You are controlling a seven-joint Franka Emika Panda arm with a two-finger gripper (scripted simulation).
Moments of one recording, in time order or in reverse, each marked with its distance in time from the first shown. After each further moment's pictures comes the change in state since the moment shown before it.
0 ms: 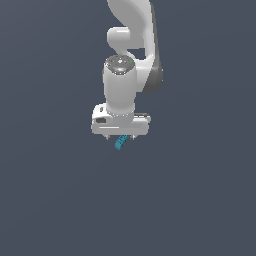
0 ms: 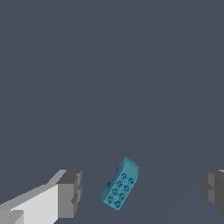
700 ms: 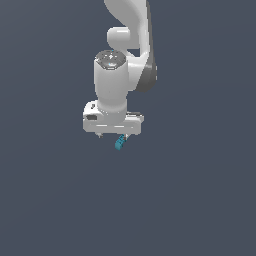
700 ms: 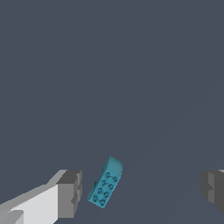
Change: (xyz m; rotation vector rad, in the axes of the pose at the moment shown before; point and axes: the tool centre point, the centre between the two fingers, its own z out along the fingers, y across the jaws) arm 0.002 0.028 -0.010 -0.027 0.003 0.034
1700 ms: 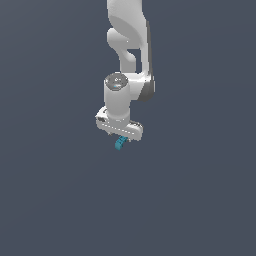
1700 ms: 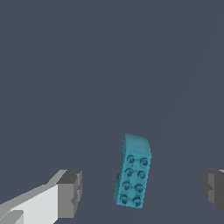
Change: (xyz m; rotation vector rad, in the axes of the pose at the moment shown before) arm -0.060 -0.024 0.078 0.047 -0.048 0.339
